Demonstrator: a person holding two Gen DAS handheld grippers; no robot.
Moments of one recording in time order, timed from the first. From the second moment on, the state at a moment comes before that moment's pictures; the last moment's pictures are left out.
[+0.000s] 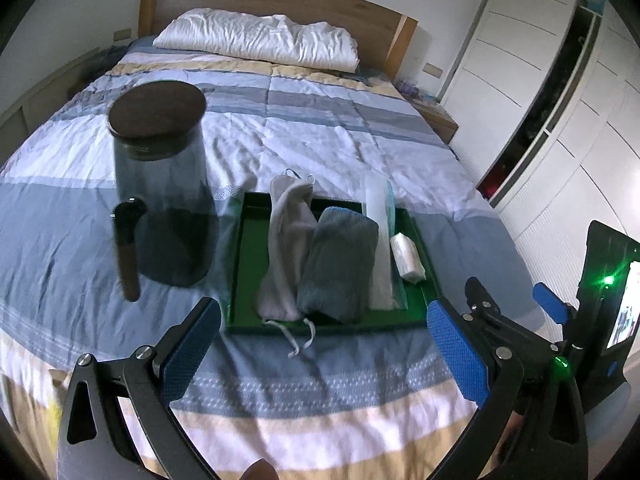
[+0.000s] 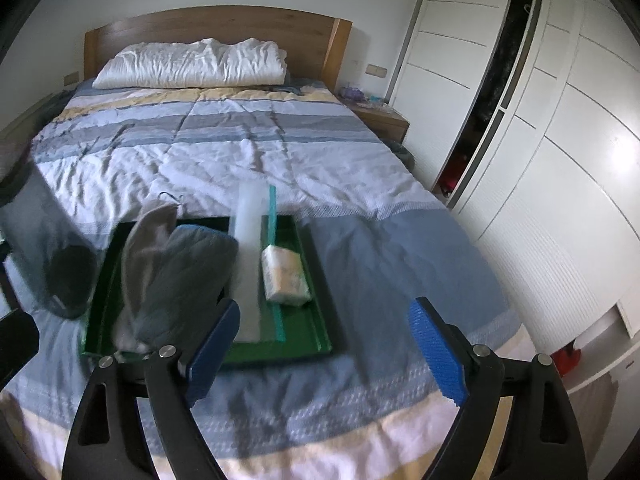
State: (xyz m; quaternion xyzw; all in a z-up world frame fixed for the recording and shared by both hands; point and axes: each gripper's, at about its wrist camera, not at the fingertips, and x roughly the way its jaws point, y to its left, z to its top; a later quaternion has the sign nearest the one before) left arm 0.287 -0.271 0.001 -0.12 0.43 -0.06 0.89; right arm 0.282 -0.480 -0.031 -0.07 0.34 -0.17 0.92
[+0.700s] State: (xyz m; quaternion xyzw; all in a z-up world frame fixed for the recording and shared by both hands) left arm 0.159 -0.189 0.001 -0.04 0.50 -0.11 0.86; right arm 0.176 -0.409 -0.040 -0.07 0.42 -0.14 0.89
